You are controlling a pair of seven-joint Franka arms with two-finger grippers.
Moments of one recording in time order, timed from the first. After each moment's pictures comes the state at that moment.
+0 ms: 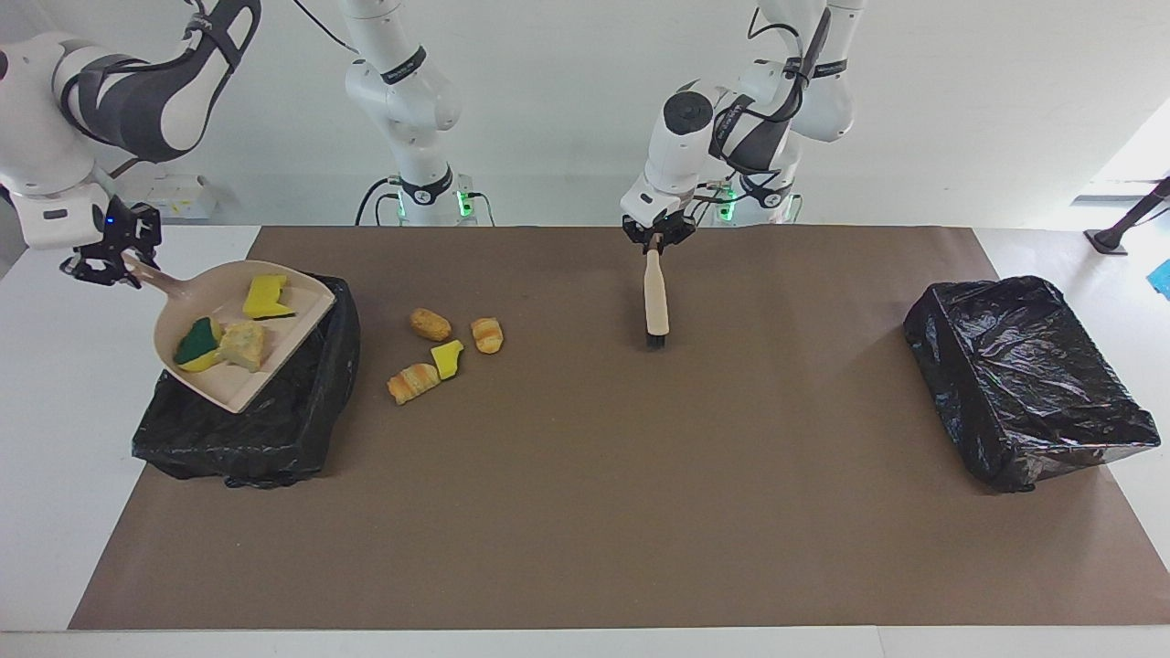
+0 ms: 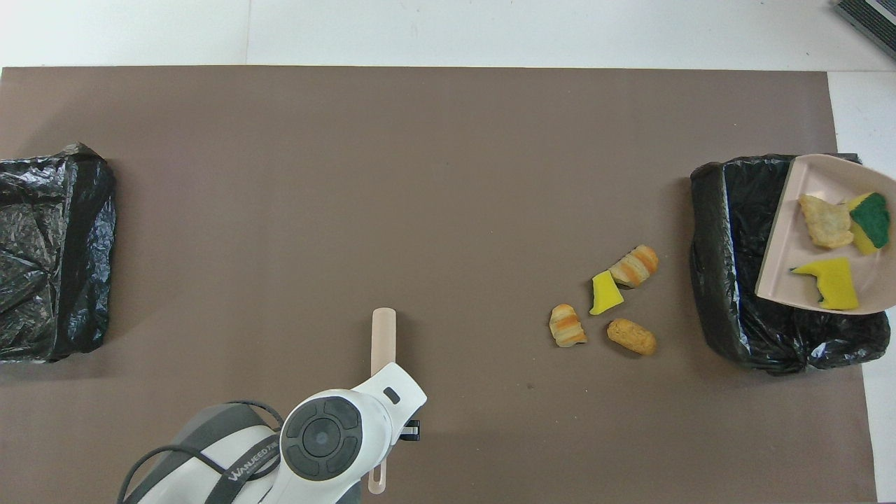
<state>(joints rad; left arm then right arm) -0.79 -0.20 -0.02 -2.46 -0.18 2.15 -0.63 -0.49 0.10 0.01 -1.70 -0.26 1.83 -1.59</state>
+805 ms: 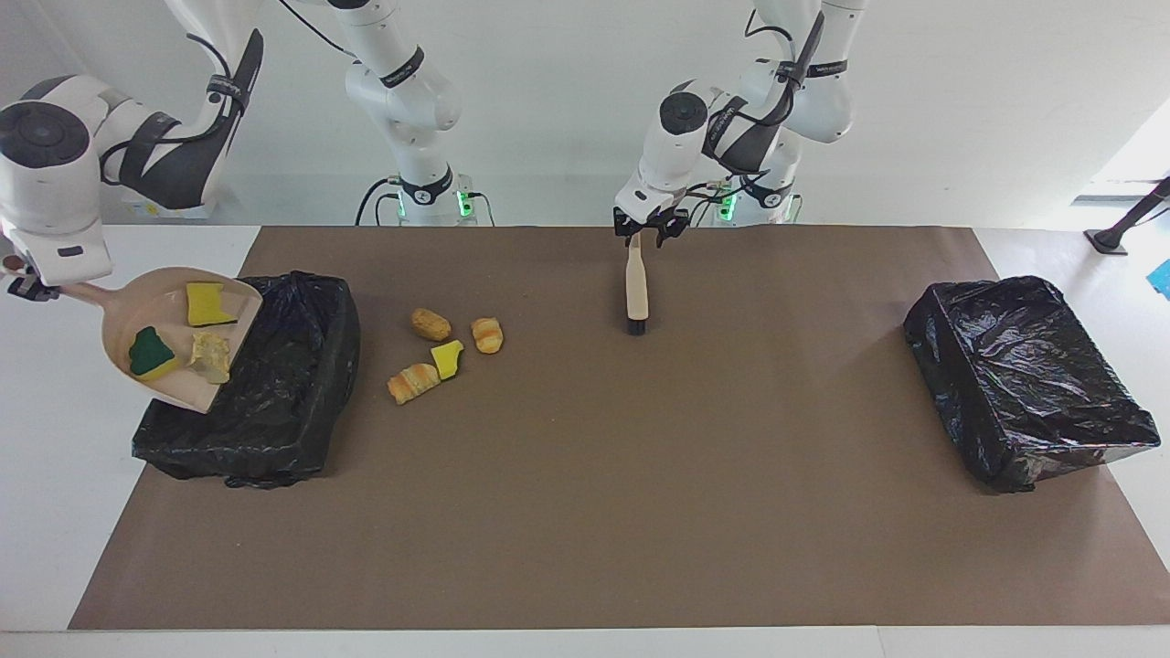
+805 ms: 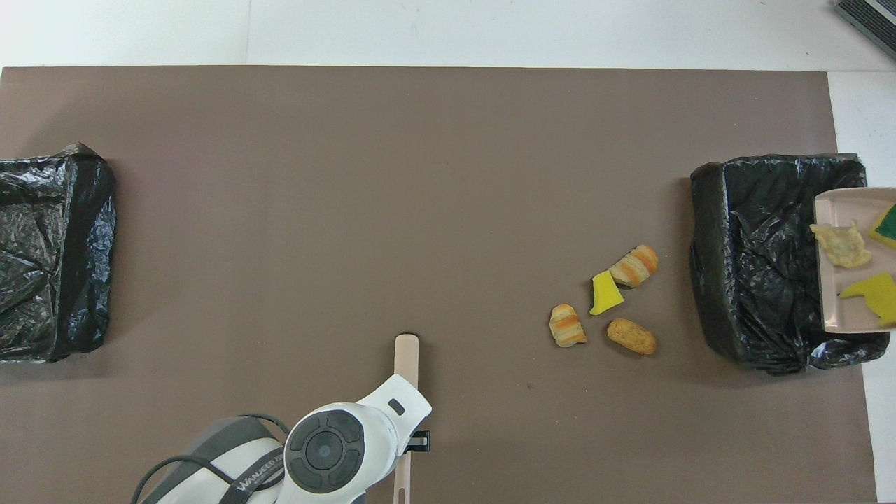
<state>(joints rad) -0.83 -0.21 0.00 -2.48 -0.23 2.18 -0.66 -0.42 0.16 0.03 -1.71 -0.74 1.94 -1.62</state>
